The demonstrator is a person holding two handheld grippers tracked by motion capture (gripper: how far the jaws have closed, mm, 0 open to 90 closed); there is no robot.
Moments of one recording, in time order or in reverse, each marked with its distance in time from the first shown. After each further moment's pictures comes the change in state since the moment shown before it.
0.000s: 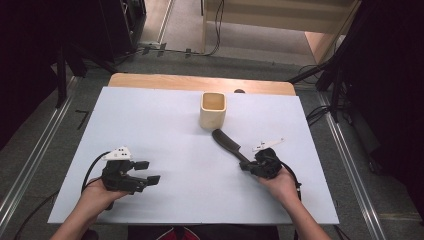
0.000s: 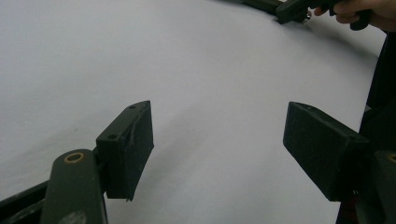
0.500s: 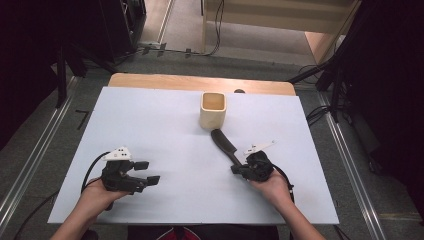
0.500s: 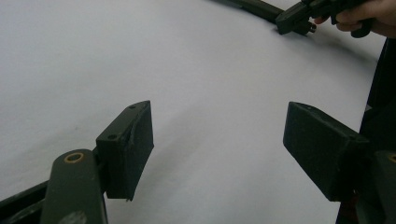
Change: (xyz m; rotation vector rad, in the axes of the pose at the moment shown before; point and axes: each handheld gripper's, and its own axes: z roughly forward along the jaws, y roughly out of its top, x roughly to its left) left arm 0.000 0.000 0.000 -0.001 0.004 0.000; right arm 0.021 0.005 0.011 0.003 0.058 -0.040
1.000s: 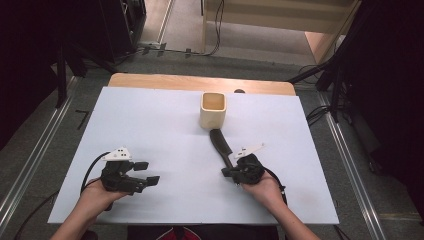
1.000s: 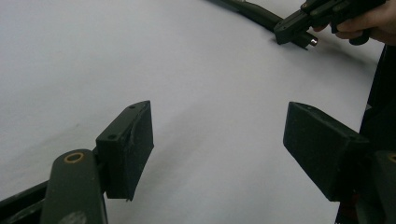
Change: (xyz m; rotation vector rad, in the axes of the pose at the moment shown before) left arm 0.000 -0.001 -0.001 0.005 0.005 -0.003; right arm 0.023 0.007 0.014 -0.006 0.034 -0.061
